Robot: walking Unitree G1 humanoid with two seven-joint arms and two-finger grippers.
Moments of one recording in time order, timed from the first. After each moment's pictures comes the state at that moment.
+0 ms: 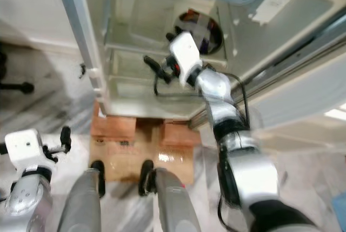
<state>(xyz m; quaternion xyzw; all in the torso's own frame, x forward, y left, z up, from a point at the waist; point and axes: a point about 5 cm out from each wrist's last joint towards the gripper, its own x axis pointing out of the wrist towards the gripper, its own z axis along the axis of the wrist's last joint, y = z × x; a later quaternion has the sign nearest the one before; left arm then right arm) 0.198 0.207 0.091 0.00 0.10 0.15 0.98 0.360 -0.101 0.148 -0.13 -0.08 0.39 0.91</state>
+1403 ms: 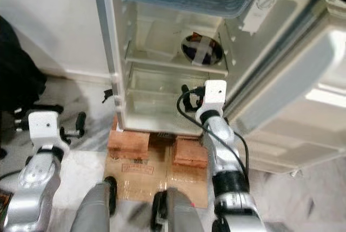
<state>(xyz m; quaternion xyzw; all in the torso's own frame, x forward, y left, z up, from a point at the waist) 0.241 0.189 0.083 0.02 0.09 0.05 0.99 0.329 -0.145 0.101 0.05 0.04 0.06 1.00</state>
